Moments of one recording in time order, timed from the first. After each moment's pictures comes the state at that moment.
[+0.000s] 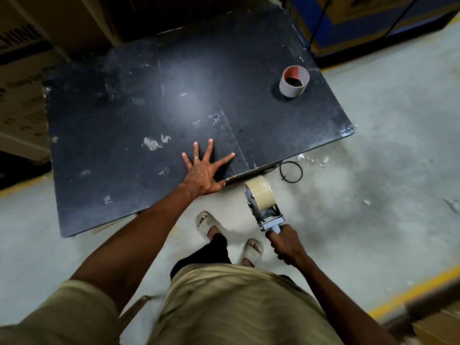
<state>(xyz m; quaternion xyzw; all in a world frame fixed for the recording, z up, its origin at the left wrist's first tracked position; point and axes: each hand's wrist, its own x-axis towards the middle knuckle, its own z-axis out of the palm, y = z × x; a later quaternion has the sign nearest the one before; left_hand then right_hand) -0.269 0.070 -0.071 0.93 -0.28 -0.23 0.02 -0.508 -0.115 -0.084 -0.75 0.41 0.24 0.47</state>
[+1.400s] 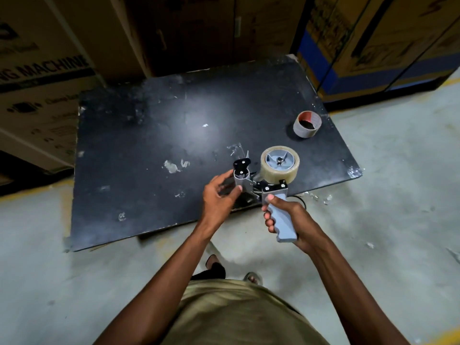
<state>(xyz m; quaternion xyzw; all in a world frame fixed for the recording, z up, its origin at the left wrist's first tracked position) -0.310 0.063 0.009 0.74 0.02 -0.11 0.66 -0.386 -0.112 0.051 -0.48 0.31 0.23 0.79</state>
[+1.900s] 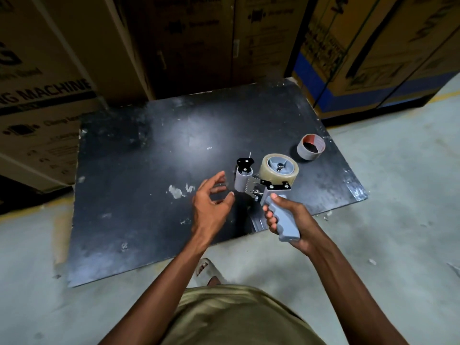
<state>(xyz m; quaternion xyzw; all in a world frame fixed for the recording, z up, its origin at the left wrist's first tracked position) -0.252 0.091 0.029 0.77 0.01 -0.04 0.64 -0.320 -0.099 0.068 -0.41 0.32 0.22 0.82</state>
